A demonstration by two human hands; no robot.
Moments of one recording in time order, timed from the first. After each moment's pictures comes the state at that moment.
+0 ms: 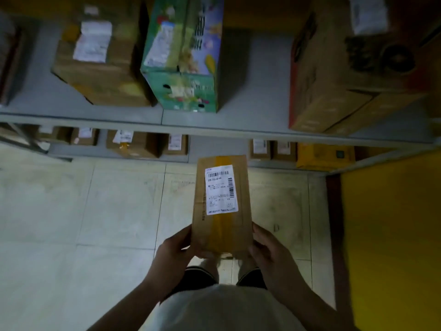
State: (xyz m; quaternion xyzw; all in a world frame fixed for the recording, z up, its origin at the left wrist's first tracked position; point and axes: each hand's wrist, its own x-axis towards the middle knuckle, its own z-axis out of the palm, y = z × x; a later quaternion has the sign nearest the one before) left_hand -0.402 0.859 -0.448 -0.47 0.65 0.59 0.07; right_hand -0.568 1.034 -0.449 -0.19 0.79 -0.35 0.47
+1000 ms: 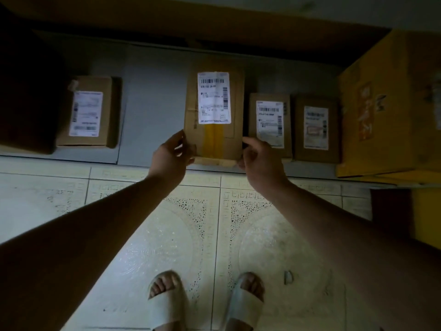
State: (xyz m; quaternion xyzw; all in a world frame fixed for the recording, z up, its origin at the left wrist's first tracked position) left_hand -0.687 0.690 -0.980 -0.47 0.65 0.59 -0.04; right_hand -0.833 0.838 -0.964 -0.22 0.85 -0.35 0.33
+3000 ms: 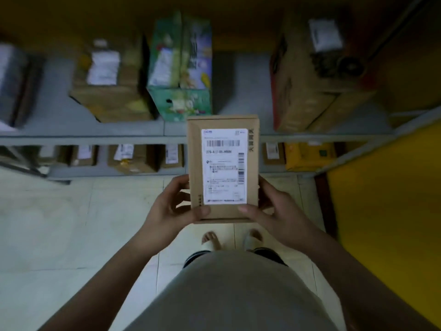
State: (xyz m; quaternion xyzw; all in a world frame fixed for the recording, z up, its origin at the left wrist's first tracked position) left_hand -0.413 0.801 -0.354 -0.32 0.63 0.71 -0.06; right_hand -0.592 0.990 -0.348 -0.34 0.76 -0.37 0.40
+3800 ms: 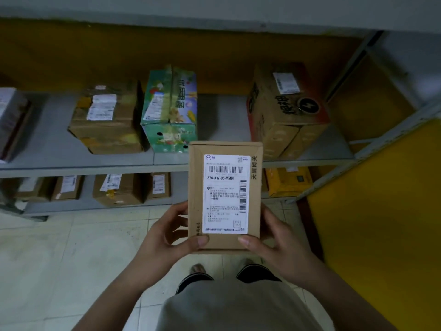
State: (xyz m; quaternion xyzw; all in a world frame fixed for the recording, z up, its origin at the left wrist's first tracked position) left_hand -0.399 0.827 -0.333 -0.26 0.66 0.70 -0.07; right_hand -0.568 1.034 -0.311 -0.34 0.77 -0.41 0.36
